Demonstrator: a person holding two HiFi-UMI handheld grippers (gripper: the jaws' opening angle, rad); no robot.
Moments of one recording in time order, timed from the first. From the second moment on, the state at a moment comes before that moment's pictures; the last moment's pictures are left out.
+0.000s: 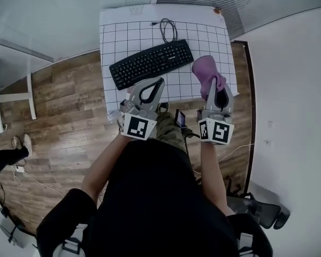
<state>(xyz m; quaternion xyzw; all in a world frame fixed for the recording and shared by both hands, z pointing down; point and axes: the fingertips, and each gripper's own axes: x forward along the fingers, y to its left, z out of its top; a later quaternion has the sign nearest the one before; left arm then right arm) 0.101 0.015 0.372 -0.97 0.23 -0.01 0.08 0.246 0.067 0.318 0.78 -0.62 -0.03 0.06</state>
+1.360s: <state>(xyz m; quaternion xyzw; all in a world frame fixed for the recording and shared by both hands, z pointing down) -0.030 -0.055 0.601 -0.89 0.38 -0.26 -0.05 0.382 -0.128 0.472 0.70 -0.68 0.02 0.19</state>
